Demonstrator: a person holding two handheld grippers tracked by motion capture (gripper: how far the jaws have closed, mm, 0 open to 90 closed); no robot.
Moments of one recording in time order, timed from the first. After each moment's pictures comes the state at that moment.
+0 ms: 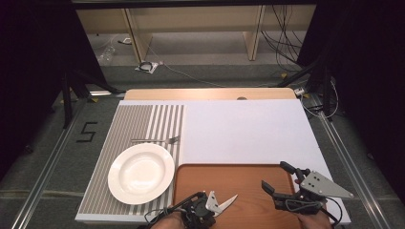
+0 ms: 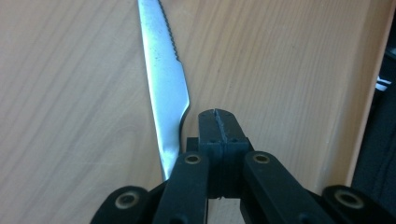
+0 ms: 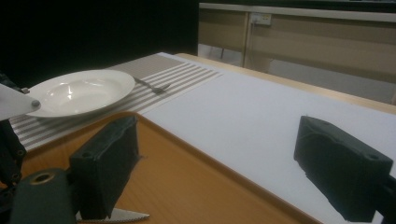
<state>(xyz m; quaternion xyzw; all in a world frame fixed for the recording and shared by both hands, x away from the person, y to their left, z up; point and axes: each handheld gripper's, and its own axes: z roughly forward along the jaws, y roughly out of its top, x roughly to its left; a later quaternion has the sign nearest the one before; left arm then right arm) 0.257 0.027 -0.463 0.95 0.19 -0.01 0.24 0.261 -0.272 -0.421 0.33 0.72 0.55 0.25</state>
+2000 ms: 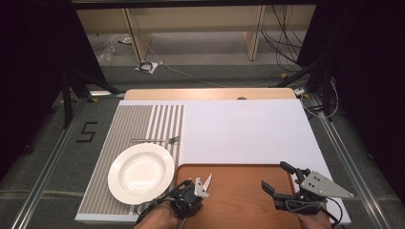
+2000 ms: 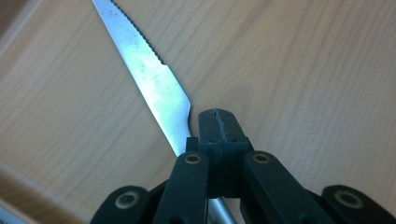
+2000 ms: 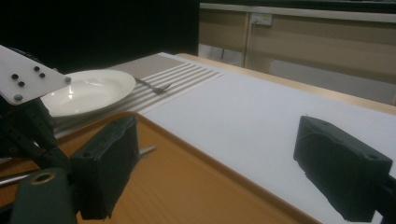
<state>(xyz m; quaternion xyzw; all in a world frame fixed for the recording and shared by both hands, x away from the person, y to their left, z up) 0.285 0.057 -0.464 0.94 0.25 0.05 0.23 0.261 -0.272 -0.420 0.33 0.72 0.55 0.25</state>
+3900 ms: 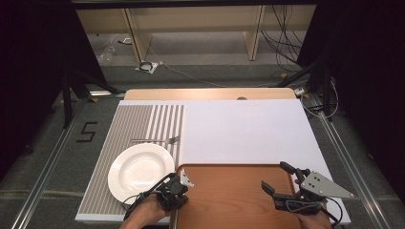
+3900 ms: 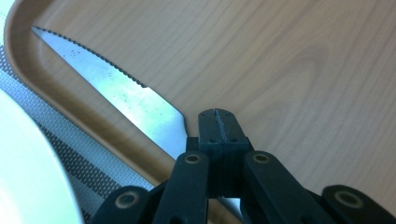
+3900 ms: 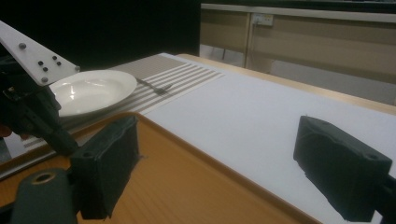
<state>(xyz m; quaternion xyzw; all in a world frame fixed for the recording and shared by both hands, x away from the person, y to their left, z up) 0.302 0.091 -0.463 0.93 0.31 0.05 0.20 0.261 -0.272 -0.420 0.33 0.72 0.55 0.25</state>
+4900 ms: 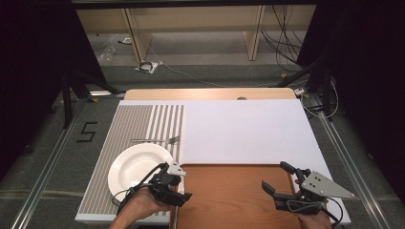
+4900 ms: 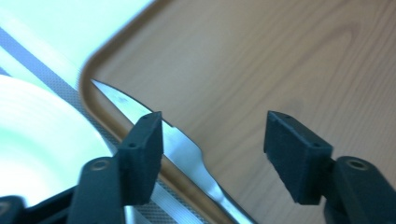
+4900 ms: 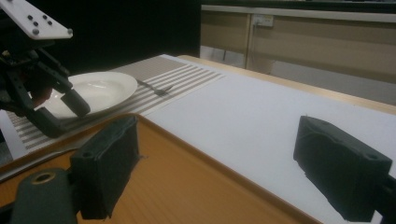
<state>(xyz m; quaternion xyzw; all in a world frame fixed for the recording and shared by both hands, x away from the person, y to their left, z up) 0.311 0.110 -0.429 0.89 0.34 0.06 0.29 0.261 -0.274 -0.420 0.33 0.72 0.56 0.25</state>
